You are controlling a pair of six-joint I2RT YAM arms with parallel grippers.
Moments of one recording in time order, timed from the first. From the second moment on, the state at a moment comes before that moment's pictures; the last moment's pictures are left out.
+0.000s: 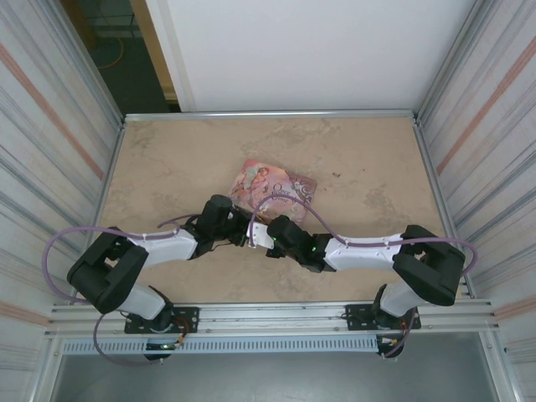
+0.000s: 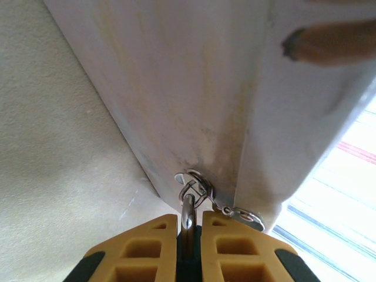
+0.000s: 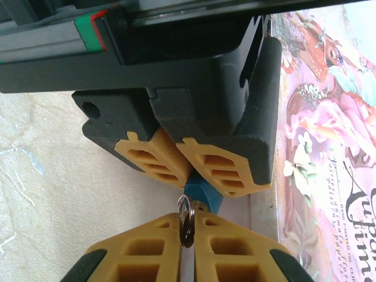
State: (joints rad) left arm -0.66 1.46 0.53 0.32 0.32 -1.60; right arm 1.09 1.50 0.69 0.14 0.31 -0.50
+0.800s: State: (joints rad) left arm -0.65 1.46 0.51 0.34 0.31 -1.61; right arm 1.09 1.52 0.69 0.17 0.34 -0.30
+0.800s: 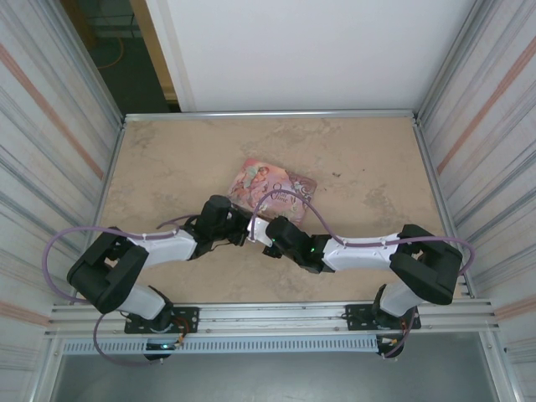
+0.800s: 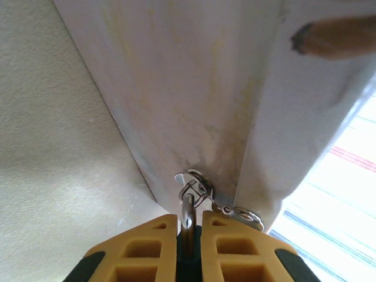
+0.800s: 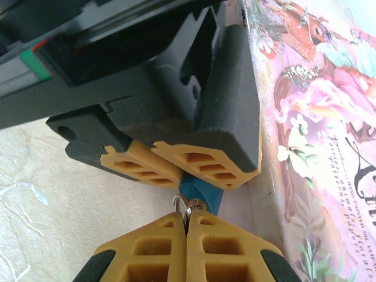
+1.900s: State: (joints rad) left arm -0.68 1.29 0.56 0.12 0.21 -1.43; right arm 0.93 1.42 0.52 0.26 0.09 0.08
